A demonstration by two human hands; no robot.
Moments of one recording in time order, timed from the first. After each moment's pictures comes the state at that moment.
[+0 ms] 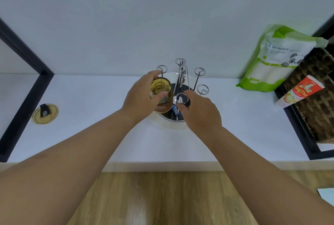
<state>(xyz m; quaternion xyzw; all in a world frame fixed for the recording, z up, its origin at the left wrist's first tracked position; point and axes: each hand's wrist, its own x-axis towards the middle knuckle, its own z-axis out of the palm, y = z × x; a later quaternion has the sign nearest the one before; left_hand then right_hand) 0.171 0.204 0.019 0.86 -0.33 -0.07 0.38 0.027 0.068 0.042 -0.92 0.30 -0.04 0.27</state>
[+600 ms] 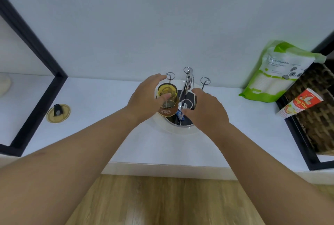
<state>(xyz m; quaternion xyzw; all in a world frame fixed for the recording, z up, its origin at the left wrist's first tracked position) 0.167 0.218 0.057 0.87 -0.33 -0.08 0.36 0.032 0.068 0.083 -0.93 0.29 0.00 0.23</state>
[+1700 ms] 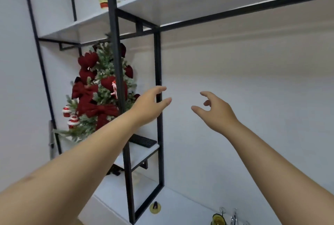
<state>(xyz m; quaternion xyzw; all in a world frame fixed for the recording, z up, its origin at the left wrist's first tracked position) -0.064 0.436 0.728 0.89 -0.20 0.24 0.34 -0.088 0.197 0.702 -0.88 -0.08 -0.27 0.39</state>
